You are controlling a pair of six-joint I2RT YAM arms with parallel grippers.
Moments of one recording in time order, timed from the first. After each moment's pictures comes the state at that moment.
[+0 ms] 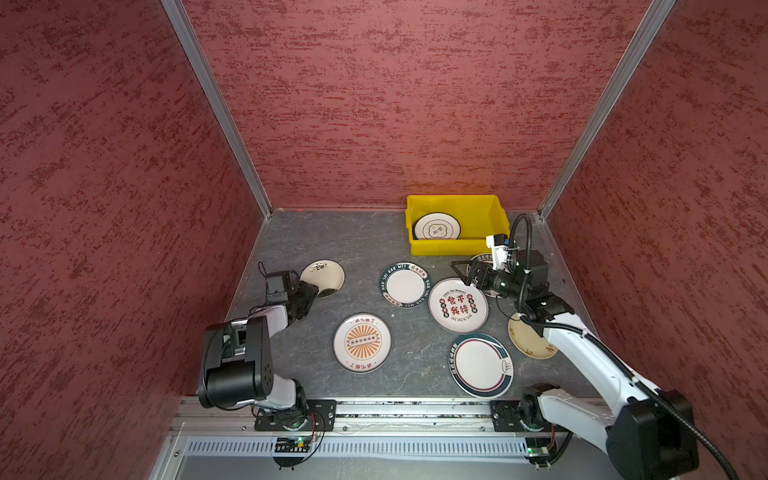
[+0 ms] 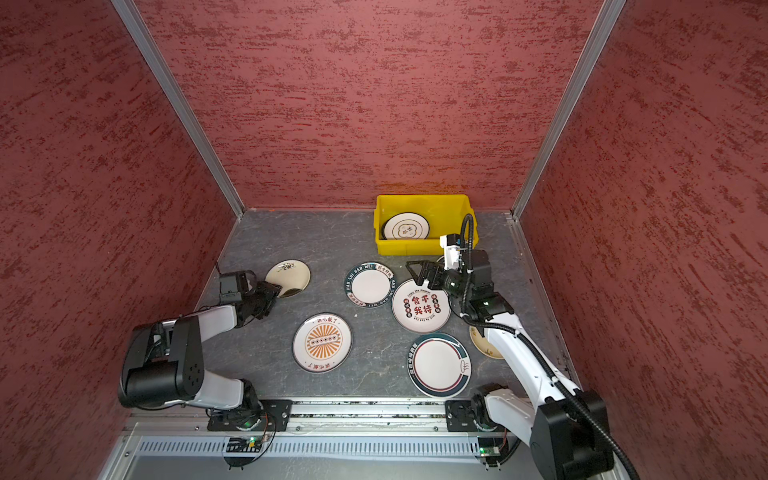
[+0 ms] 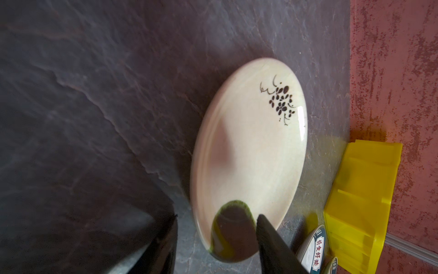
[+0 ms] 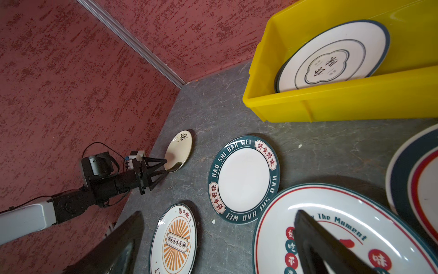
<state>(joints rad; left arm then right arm) 0.20 1.48 0.53 0.09 0.32 -0.94 0.23 1.09 0.72 -0.01 -0.53 0.54</state>
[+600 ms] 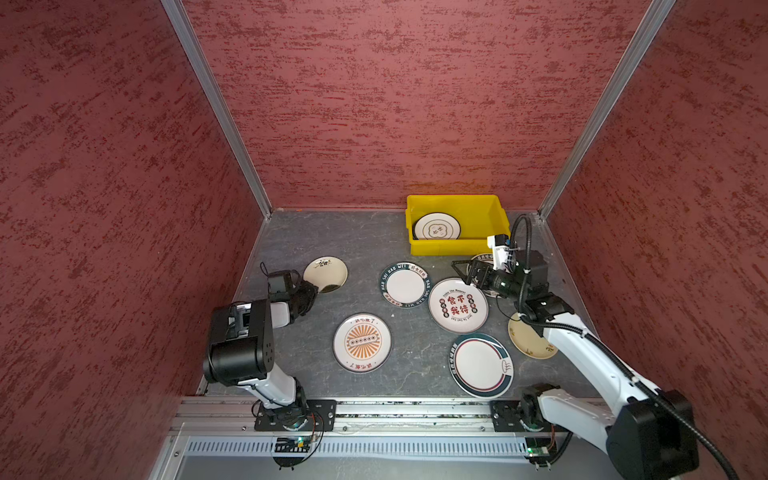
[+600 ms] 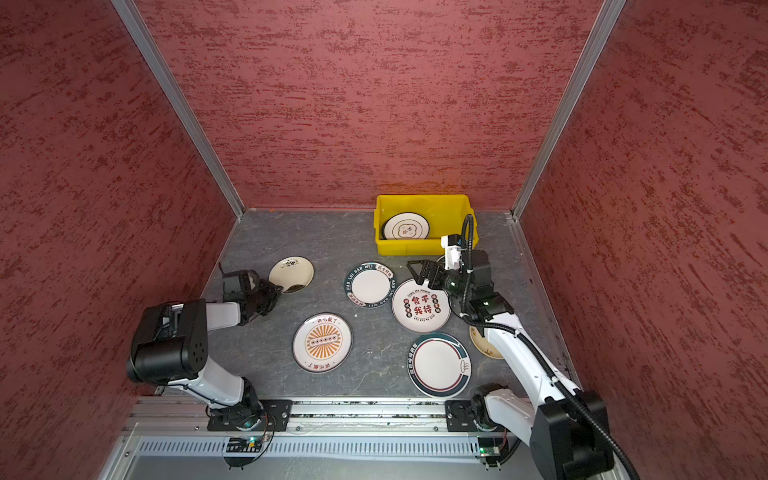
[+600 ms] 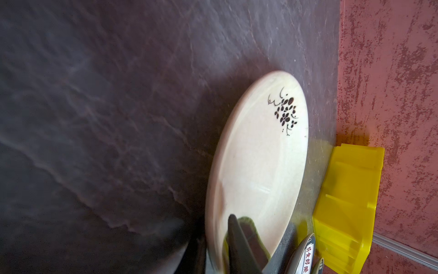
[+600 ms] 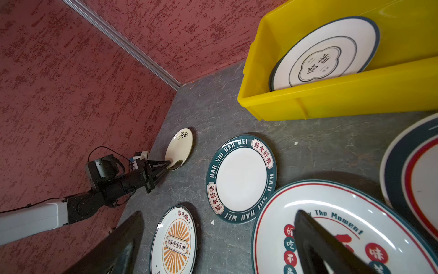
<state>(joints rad) 0.20 1.60 0.53 0.27 0.36 -0.99 0.23 1.09 0.72 -0.02 -0.51 0.57</state>
